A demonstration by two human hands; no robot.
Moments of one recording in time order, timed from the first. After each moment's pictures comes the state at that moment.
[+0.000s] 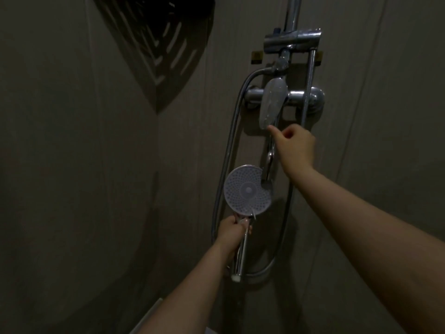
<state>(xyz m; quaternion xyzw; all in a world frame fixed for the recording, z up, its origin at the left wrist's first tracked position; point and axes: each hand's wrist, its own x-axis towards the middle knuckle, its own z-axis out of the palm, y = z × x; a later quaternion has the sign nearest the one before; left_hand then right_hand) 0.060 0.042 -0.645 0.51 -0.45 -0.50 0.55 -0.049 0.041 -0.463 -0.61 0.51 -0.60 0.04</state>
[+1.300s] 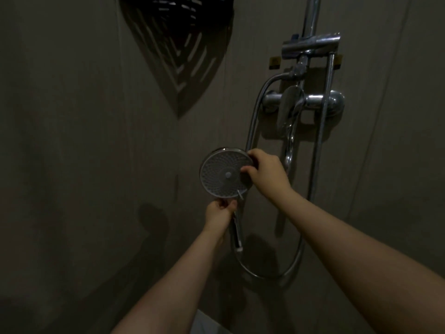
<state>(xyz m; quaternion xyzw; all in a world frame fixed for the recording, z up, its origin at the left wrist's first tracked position) 0.119 0.064 -0.601 0.53 -0.39 -0.39 0.65 0.014 0.059 -0.499 -0.78 0.46 -0.43 0.03</state>
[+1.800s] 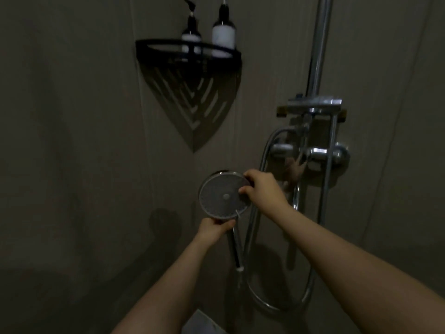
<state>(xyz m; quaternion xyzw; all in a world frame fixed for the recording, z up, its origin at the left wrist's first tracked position) 0.165 0.089 -0.482 0.60 -0.45 -0.38 0.54 0.036 0.058 -0.390 -0.80 0.46 -0.37 0.08</state>
